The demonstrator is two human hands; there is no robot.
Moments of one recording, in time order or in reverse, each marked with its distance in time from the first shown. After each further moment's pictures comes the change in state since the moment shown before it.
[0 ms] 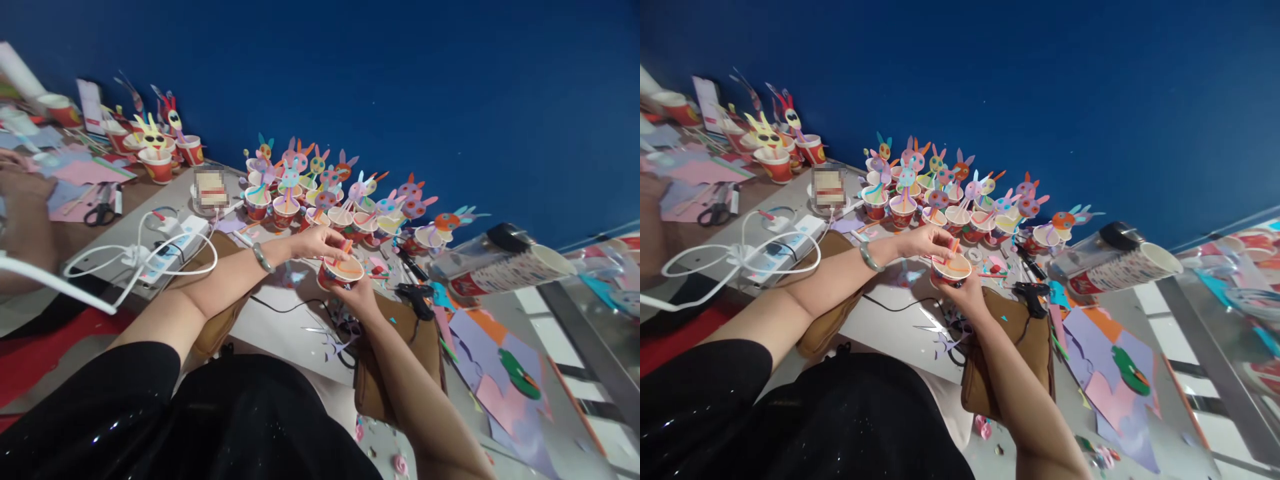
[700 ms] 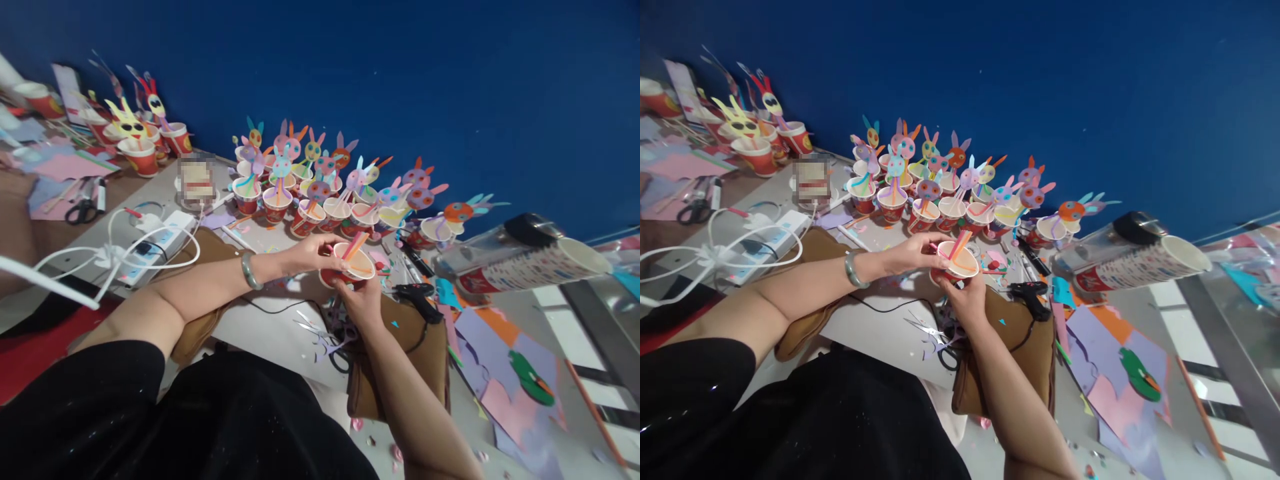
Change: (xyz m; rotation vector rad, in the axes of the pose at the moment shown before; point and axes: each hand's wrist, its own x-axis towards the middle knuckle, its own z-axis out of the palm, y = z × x) left_hand -0.009 -0.016 0.030 -0.088 0.198 0.023; right_hand -0.009 0.008 -0.006 0.135 0.225 0.023
